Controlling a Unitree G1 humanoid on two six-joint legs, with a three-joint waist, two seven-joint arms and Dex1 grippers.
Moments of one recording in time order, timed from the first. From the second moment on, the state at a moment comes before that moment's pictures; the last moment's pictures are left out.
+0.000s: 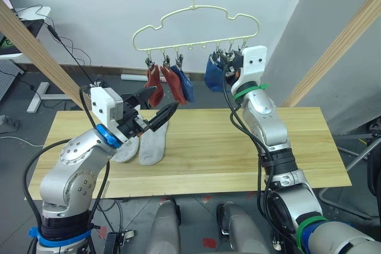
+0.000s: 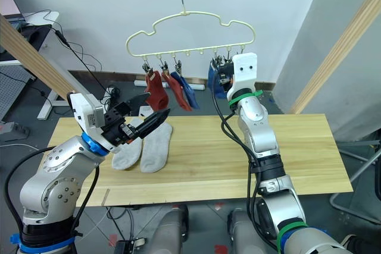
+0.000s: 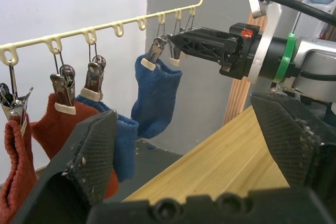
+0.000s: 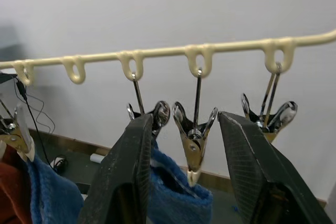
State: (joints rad) left arm -0.21 0.50 0.23 -0.44 -0.71 0.51 -0.60; right arm -0.77 -0.02 0.02 0.23 0.07 0.16 0.05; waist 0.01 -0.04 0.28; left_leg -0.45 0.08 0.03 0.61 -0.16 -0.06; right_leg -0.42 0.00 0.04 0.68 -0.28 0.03
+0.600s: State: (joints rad) left arm -0.21 0.50 0.23 -0.44 -0.71 0.51 -0.60; right arm -0.82 -0.03 0.01 0.33 0.05 0.14 0.01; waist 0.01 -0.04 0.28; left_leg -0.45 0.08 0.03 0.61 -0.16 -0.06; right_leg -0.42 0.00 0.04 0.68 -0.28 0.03
